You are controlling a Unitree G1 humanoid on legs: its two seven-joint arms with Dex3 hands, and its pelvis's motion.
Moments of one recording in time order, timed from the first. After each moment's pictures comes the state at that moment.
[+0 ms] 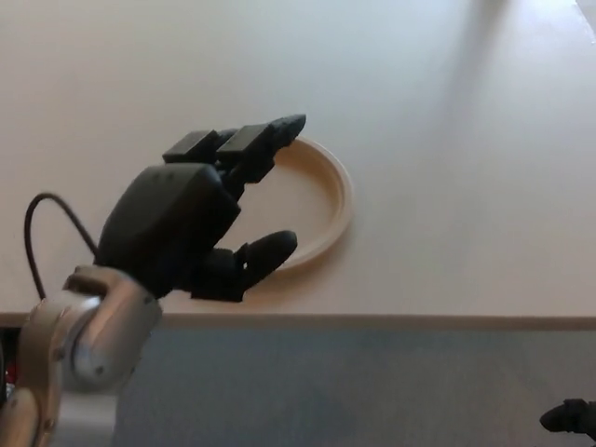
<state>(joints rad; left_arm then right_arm) -0.13 0.28 -0.08 -0.41 0.68 -0.03 -0.33 -0.42 -0.44 0.27 1.30 -0.39 -0.16 0.10</state>
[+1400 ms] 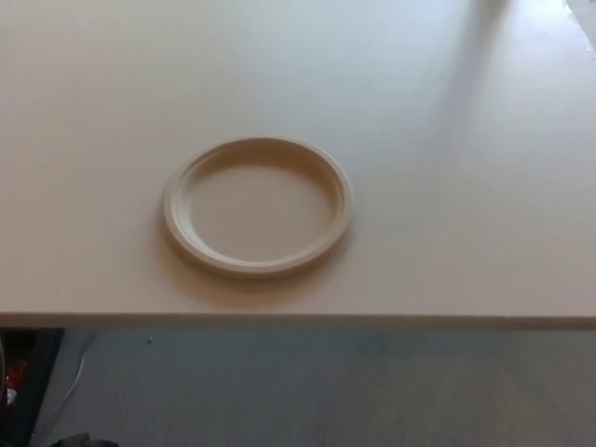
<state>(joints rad) 0.24 0.49 0.05 0.38 0.47 -0.25 -0.22 -0.27 -0.43 0.29 1.31 -0.39 -0.16 0.10</state>
